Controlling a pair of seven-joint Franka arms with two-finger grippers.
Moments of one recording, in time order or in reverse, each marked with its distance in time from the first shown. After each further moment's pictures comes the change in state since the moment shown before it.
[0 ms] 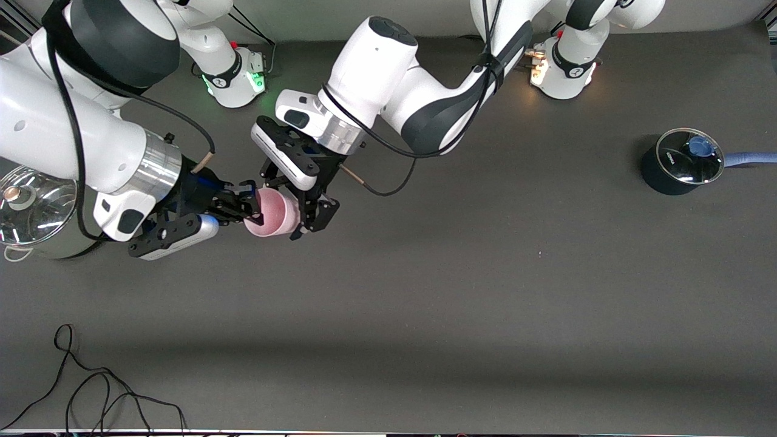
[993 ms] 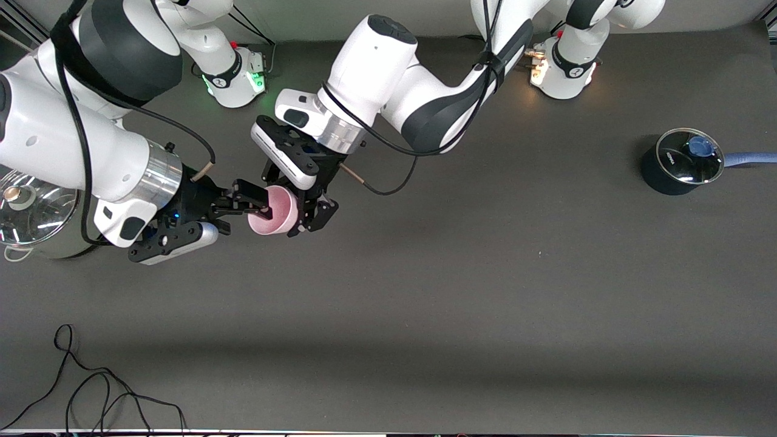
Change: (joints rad) left arm -0.008 -0.002 0.002 0.000 0.001 -0.015 0.005; right arm -0.002 0.002 -0.001 -0.028 -0.032 -0.001 -0.011
